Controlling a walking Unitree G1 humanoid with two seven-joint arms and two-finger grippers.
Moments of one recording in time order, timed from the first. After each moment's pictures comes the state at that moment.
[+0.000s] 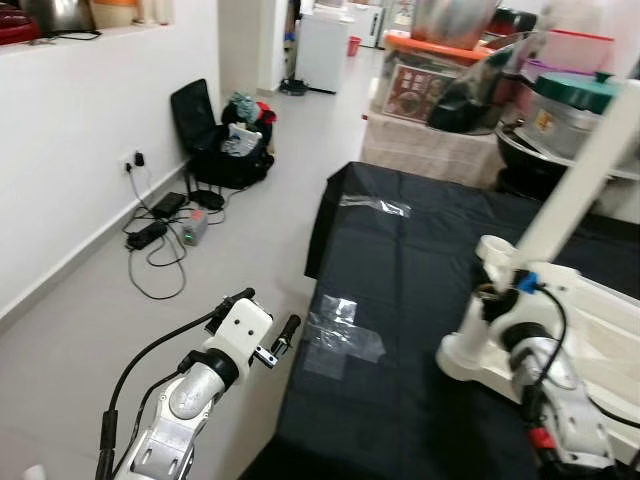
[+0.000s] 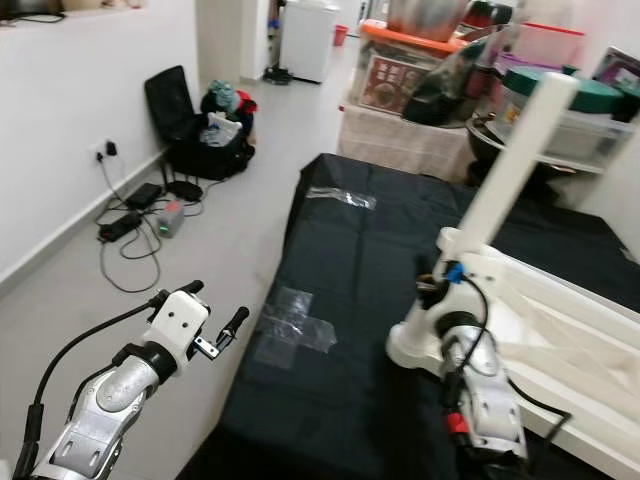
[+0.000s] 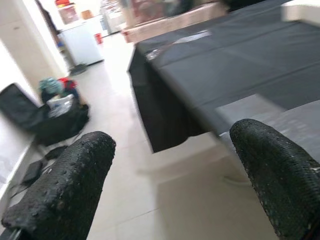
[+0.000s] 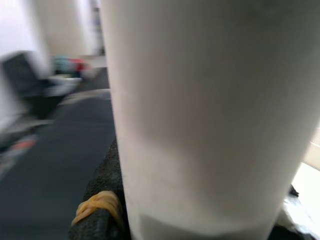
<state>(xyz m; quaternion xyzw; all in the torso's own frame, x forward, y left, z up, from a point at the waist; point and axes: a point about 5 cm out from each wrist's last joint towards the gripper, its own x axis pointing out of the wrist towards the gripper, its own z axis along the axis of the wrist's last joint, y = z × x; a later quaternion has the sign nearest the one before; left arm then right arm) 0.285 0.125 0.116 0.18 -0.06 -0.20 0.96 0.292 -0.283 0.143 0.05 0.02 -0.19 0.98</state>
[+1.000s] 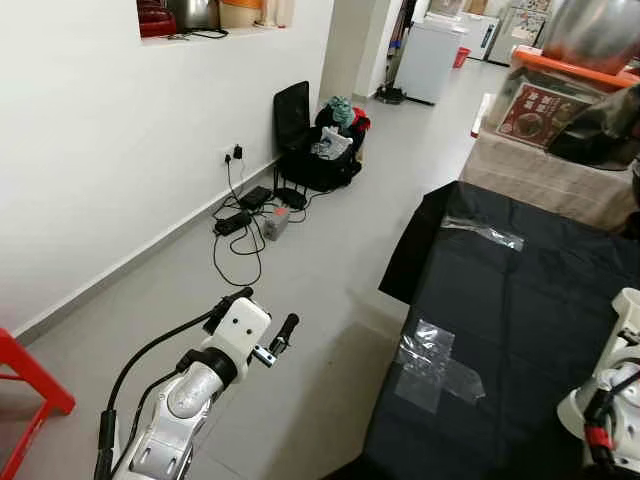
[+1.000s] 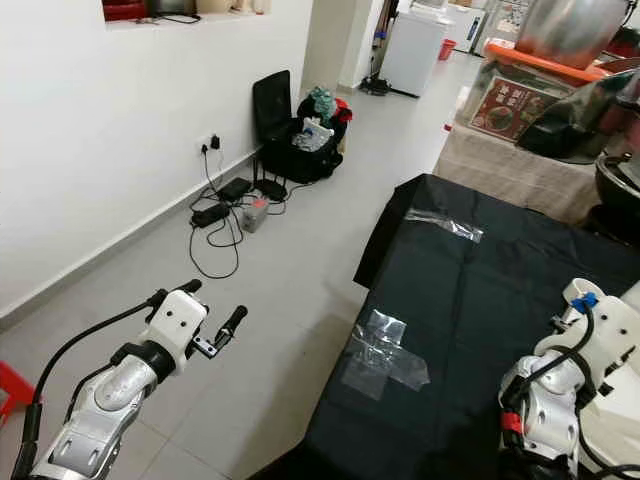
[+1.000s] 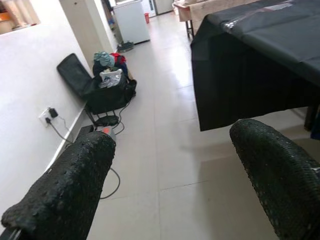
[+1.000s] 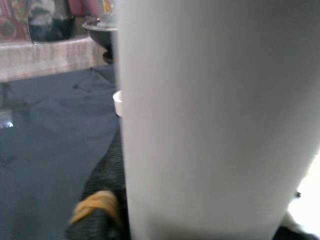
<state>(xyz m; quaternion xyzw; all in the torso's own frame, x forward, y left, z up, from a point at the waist) 0.286 0.126 0.117 0.17 -0.06 -0.19 0.96 0.254 -0.351 0.137 0.05 0.04 -0.52 0.85</state>
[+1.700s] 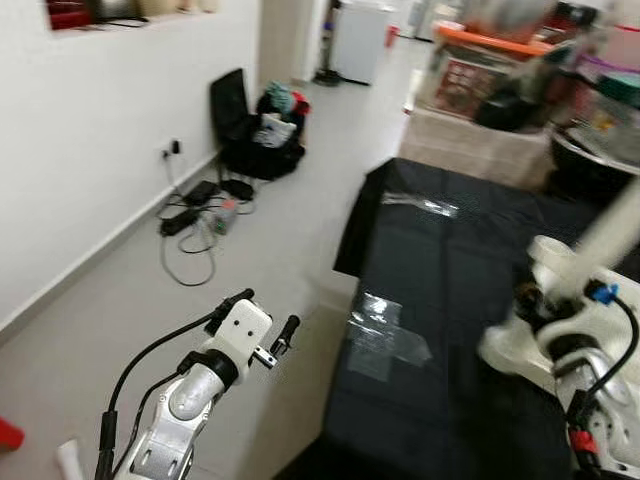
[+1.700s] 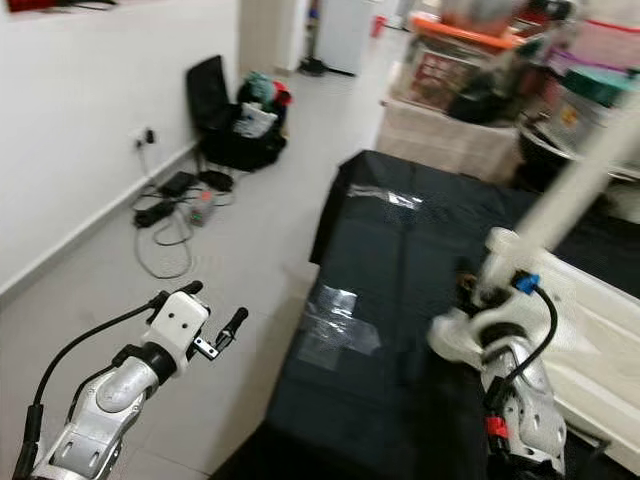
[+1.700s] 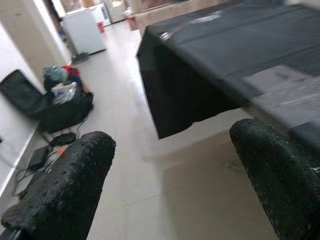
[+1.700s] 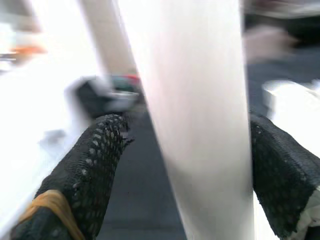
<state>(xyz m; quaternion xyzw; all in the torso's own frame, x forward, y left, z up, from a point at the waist) 0.285 0.123 0.115 0.17 -0.06 -0.20 0.96 0.290 -0.263 0.174 0.15 -0.07 0.04 0.98</state>
